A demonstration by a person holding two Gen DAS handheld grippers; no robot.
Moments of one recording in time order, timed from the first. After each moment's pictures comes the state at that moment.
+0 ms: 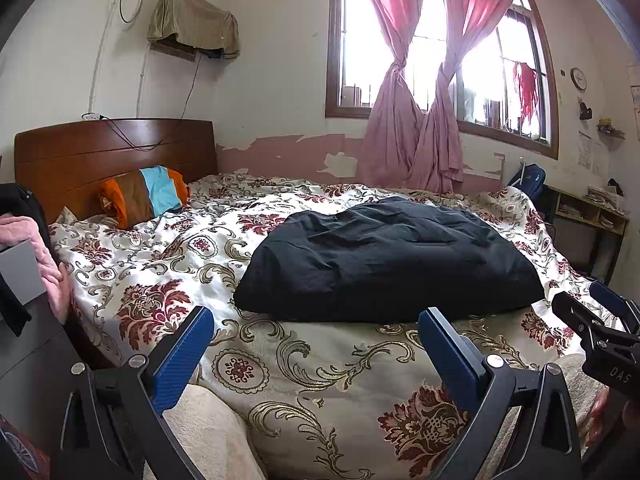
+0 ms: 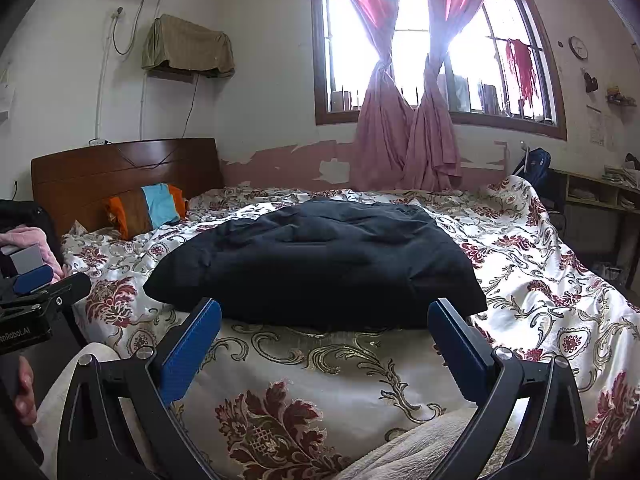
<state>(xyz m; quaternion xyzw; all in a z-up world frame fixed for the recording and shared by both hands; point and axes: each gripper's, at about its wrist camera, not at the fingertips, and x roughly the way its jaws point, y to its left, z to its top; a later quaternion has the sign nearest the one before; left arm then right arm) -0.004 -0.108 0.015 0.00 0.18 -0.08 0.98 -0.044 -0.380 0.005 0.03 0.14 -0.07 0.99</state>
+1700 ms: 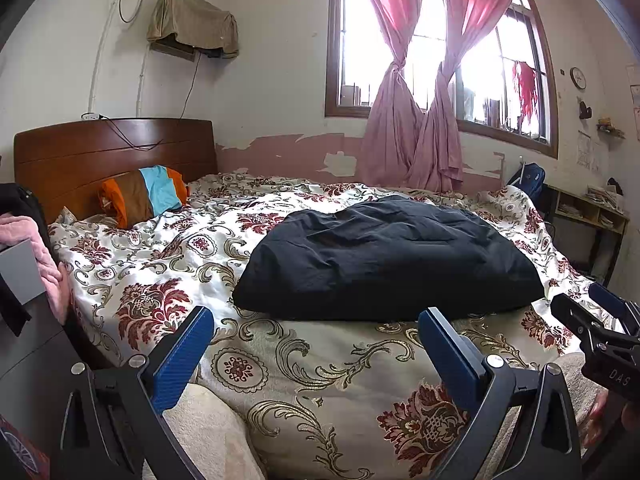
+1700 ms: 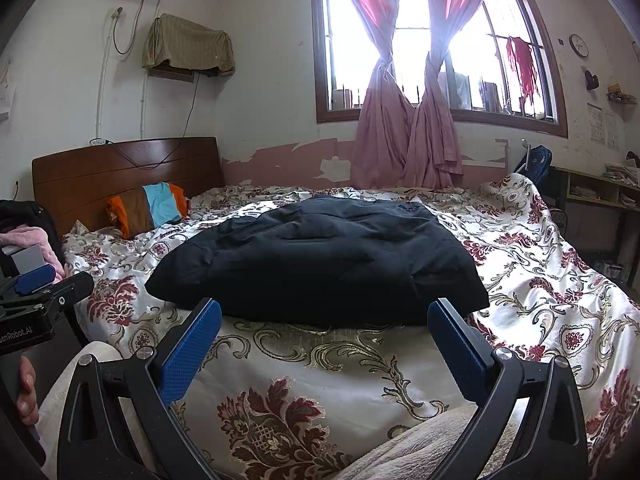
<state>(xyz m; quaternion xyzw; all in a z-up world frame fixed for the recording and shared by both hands) -0.005 -0.110 0.014 0.00 0.18 -0.08 0.98 -0.044 -0.378 0.004 0.04 0.15 -0.07 0.99</state>
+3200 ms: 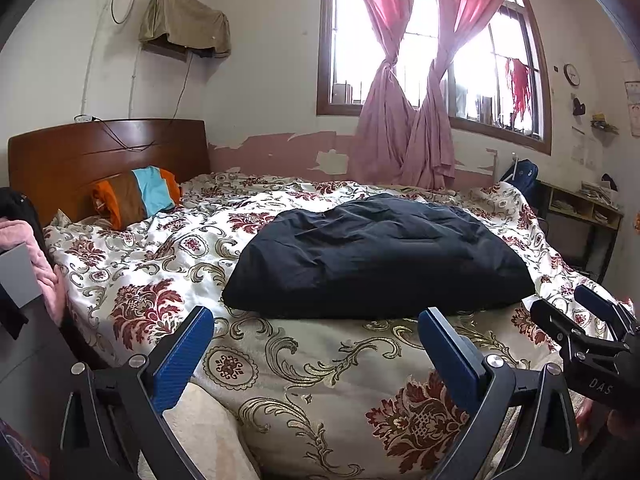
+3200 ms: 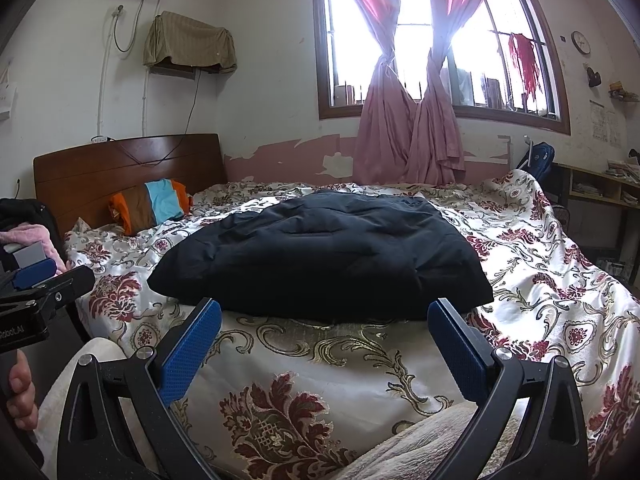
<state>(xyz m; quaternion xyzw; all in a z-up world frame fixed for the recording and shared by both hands) -0.009 -0.112 0.017 0.01 0.19 -0.09 0.98 -0.043 -0.382 -0.004 0.04 0.15 -0.06 0.99</state>
